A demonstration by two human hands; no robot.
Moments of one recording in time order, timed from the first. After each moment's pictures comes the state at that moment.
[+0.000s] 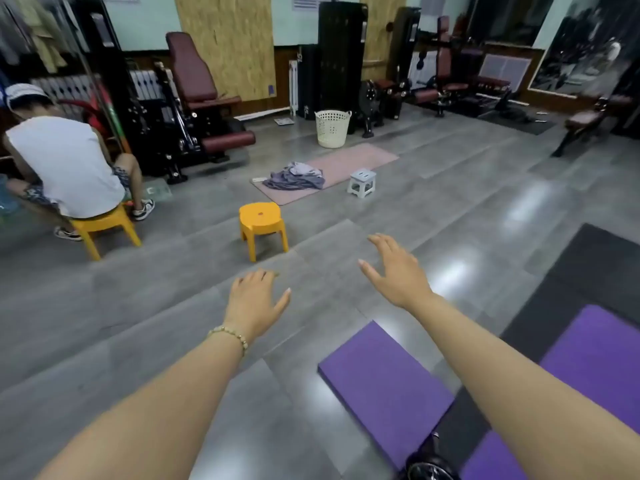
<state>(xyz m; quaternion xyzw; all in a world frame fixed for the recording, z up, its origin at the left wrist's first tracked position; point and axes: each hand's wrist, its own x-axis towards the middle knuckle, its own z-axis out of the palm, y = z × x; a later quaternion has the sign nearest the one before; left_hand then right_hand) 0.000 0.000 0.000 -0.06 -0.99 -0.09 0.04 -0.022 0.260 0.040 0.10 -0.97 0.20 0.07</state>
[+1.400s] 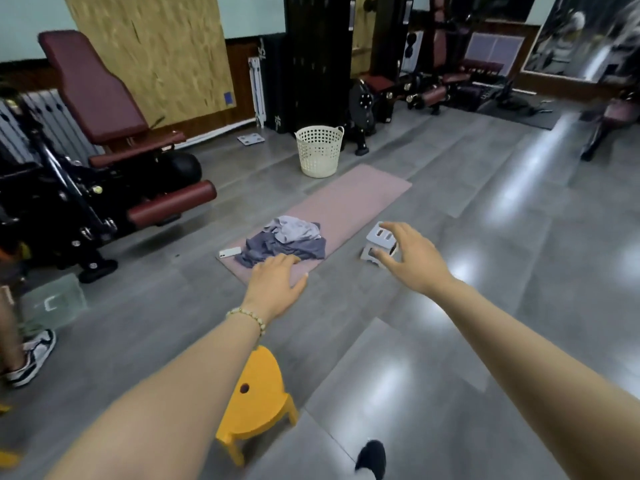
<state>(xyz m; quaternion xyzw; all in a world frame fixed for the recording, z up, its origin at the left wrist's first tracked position) -1.144 -0.094 -0.004 -0.16 -0.98 -0.14 0.03 -1.114 0.162 0.042 0.02 -0.97 0.20 0.10</state>
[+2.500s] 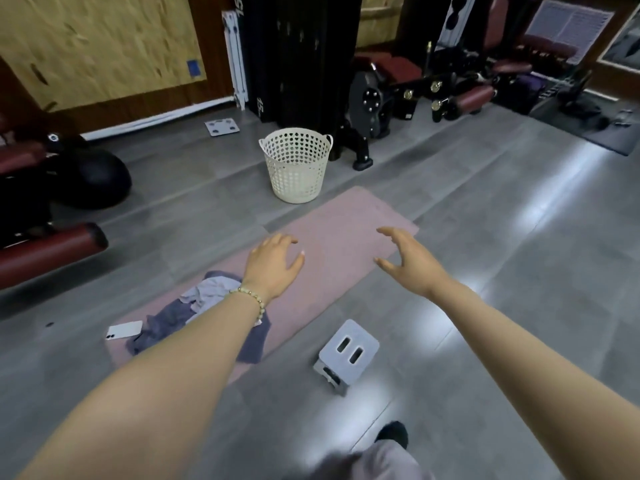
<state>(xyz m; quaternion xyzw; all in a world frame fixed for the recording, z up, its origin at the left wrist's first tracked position) -1.987 0.328 -0.062 -0.08 -0.97 -0.23 0.01 -1.966 0.590 -0.018 0.07 -0.96 0.25 -0.04</state>
